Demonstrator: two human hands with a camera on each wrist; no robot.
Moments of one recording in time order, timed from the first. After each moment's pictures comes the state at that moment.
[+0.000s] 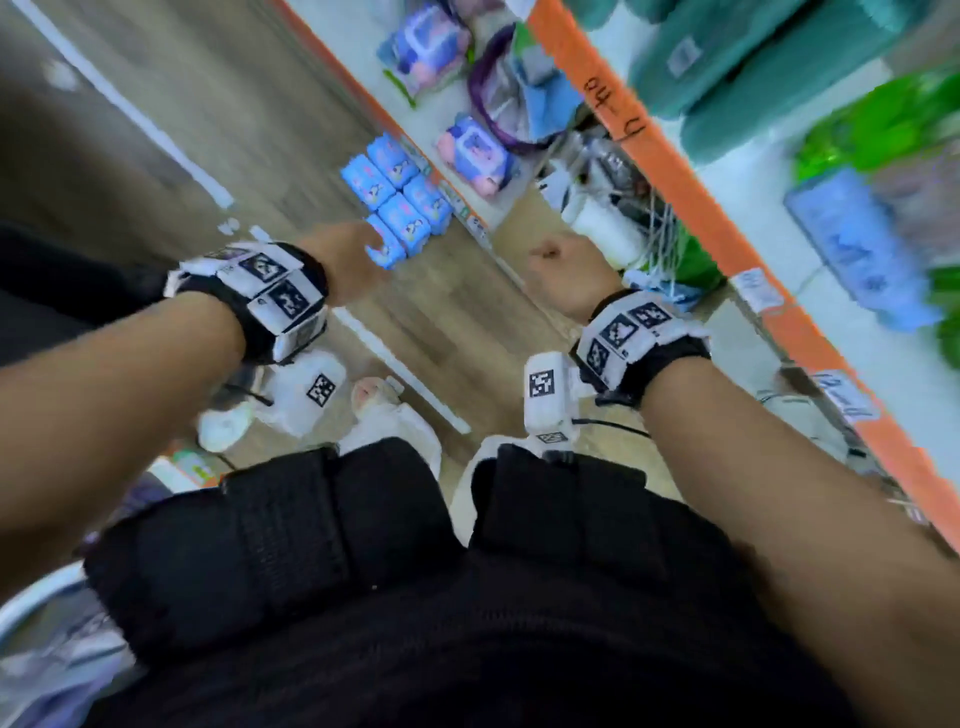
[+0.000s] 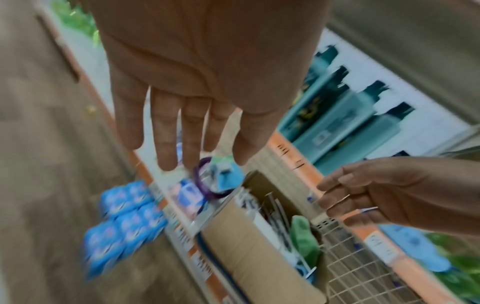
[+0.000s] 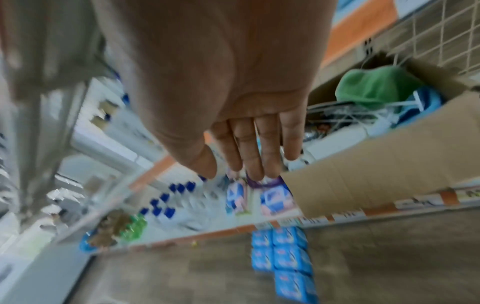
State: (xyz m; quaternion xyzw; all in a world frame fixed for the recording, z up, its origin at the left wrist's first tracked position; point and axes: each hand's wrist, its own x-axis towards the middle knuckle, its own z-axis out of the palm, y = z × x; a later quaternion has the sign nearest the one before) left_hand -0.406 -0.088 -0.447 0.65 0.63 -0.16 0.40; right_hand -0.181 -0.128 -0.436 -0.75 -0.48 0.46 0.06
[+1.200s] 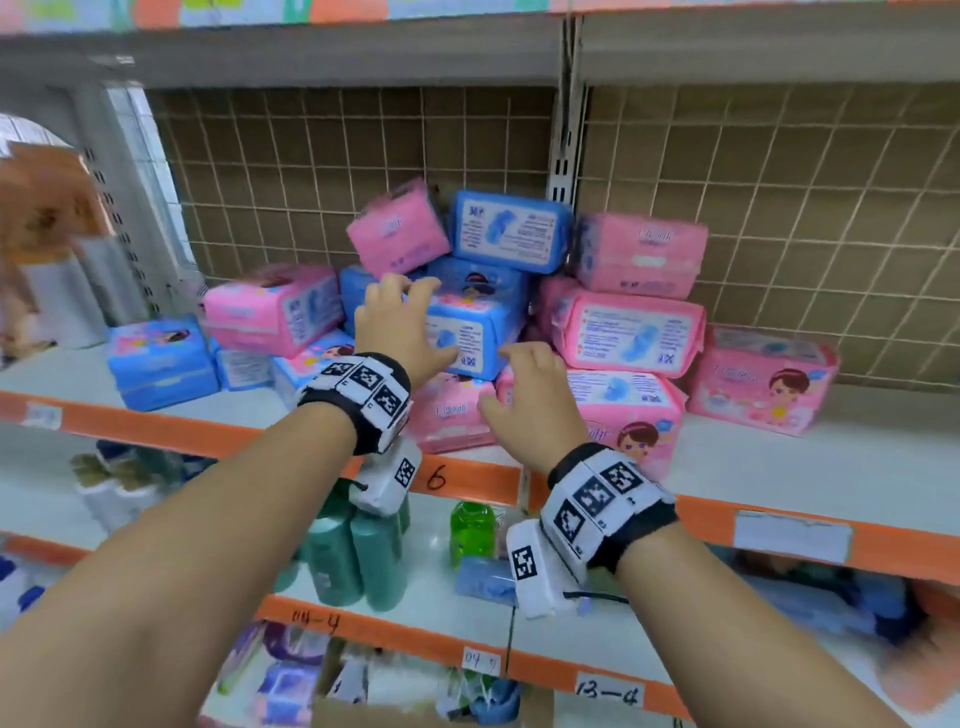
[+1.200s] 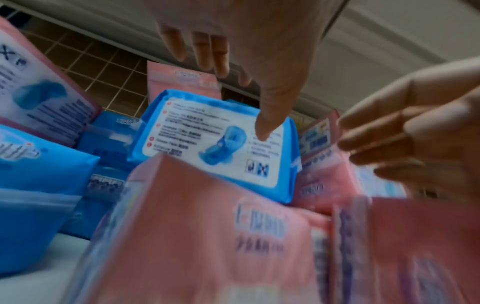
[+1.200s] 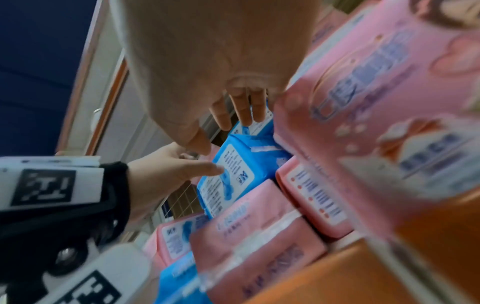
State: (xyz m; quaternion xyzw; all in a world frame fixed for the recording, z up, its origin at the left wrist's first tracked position) left_hand 0.010 -0.064 -0.061 0.87 0.36 0.32 0.01; right_hand 0.091 -0.204 -0.096 -0.76 -0.51 -0.07 0.39
